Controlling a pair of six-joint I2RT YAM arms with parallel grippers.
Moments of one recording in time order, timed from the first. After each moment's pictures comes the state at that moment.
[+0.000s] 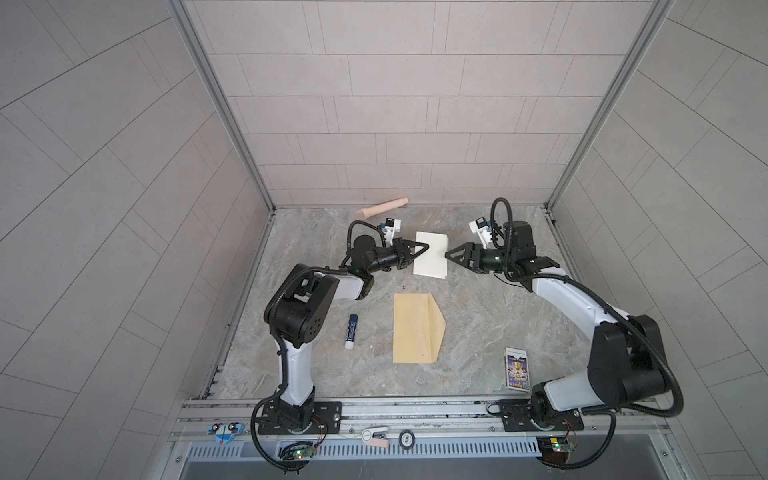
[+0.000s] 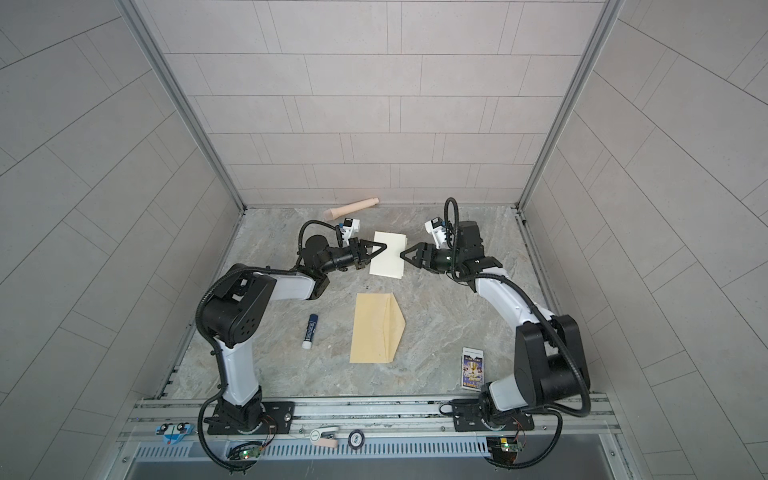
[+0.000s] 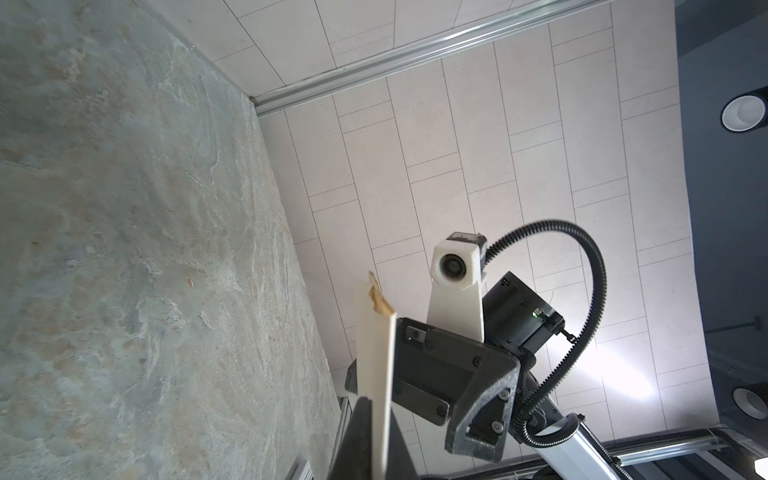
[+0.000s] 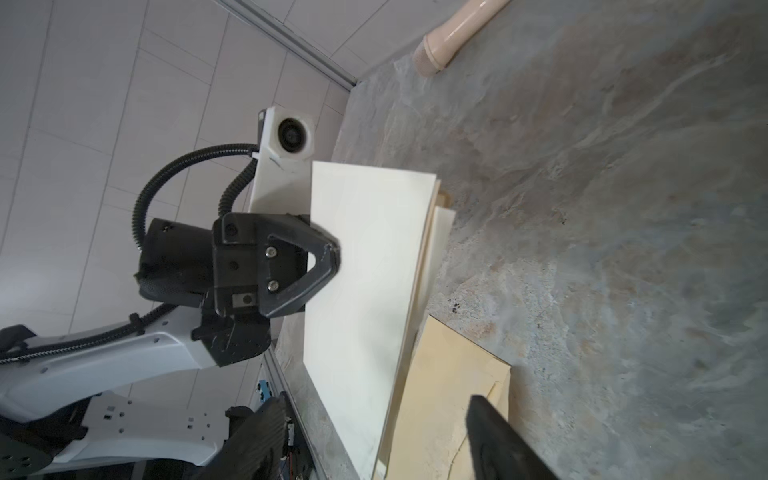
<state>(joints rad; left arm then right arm) -0.44 1.94 0.97 1.06 0.82 -1.34 0.15 1.39 0.94 -0.11 -0.85 0.60</state>
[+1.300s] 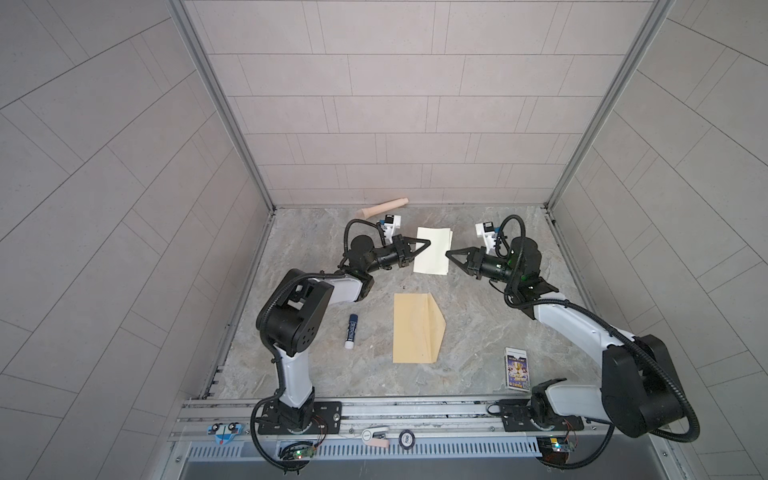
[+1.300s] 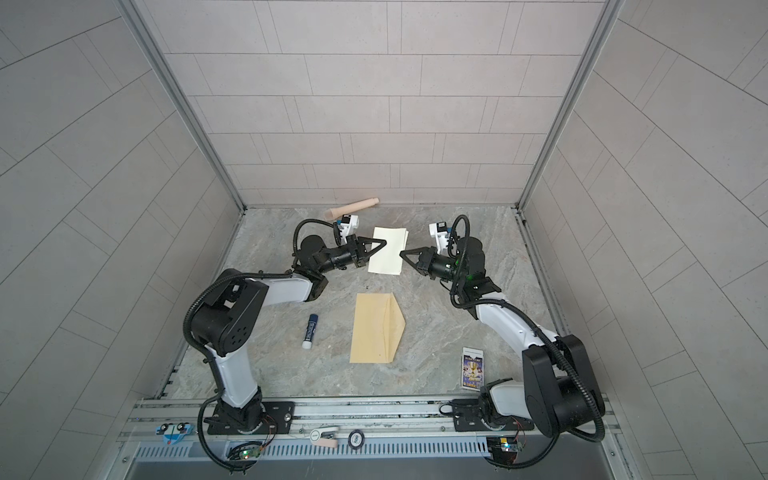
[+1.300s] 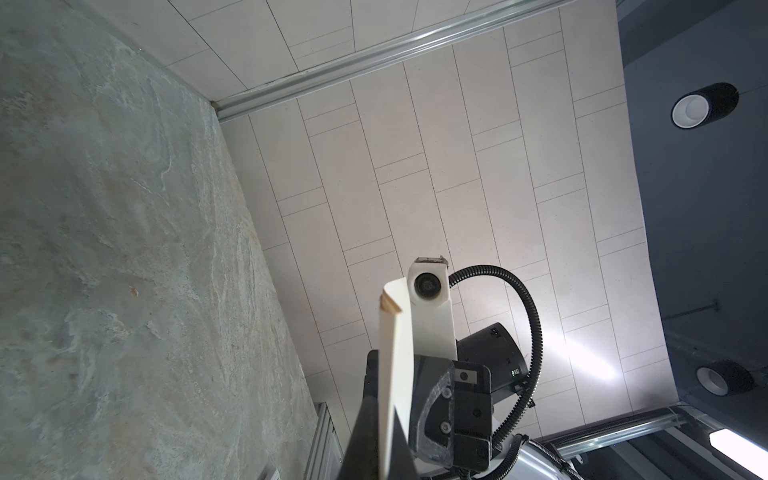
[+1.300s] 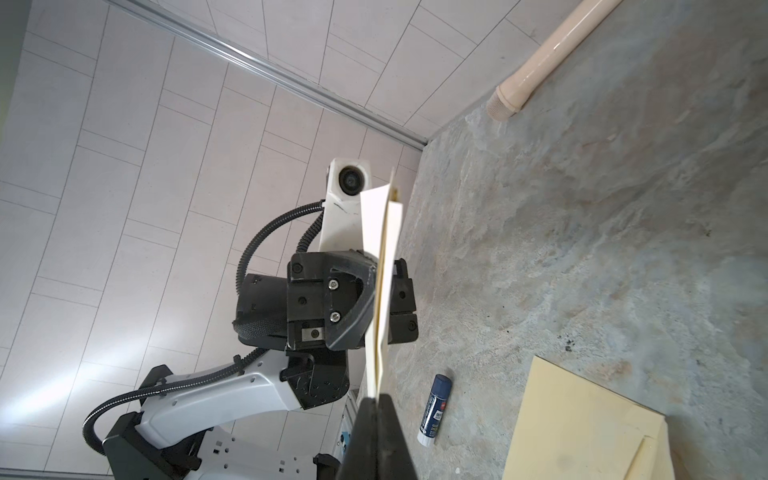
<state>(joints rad) -0.46 1.87 0.95 1.09 0.79 -1.38 0.23 1.31 0.74 0.39 -0.79 1.03</state>
